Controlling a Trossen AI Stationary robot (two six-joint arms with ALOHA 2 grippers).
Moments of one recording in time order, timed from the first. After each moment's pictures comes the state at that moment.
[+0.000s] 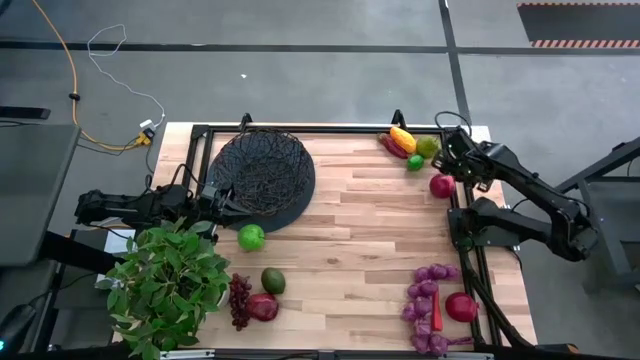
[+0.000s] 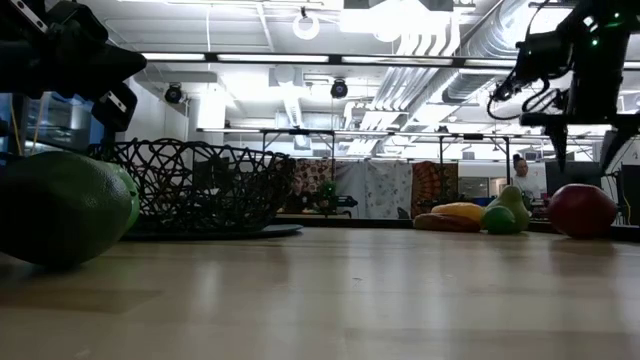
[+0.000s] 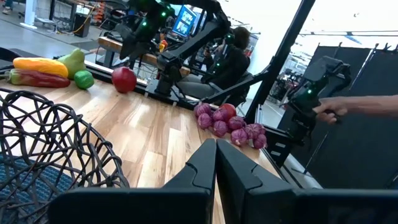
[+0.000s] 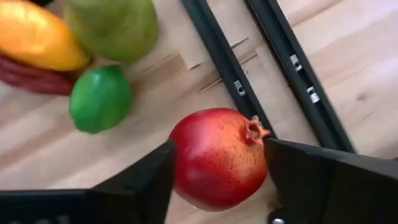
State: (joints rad) left arm 0.05 0.01 0.01 0.02 0.04 -0.36; right arm -0.93 0.82 0.66 -1.12 0.22 1.11
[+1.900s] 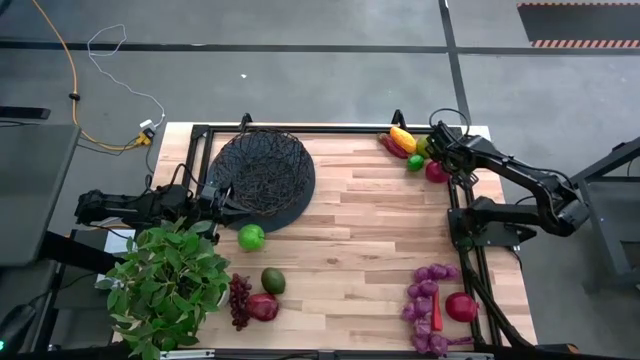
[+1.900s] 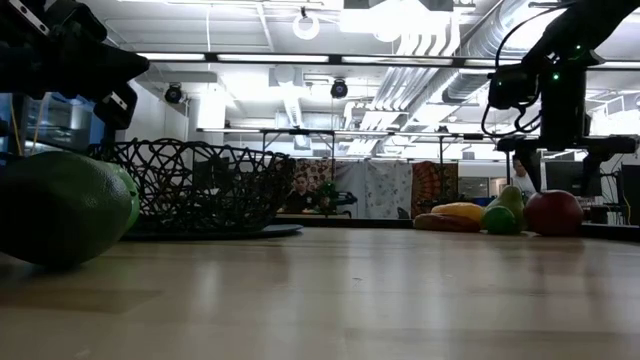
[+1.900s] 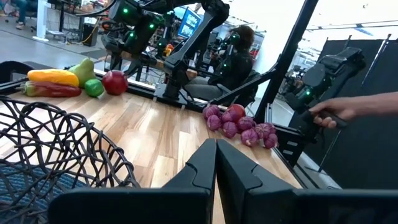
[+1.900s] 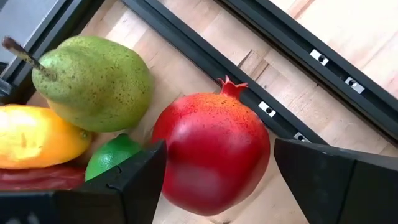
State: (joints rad) left arm 0.05 0.01 0.01 0.02 0.01 -0.30; right arm -0.93 1.08 0.65 -0.92 0.32 1.46
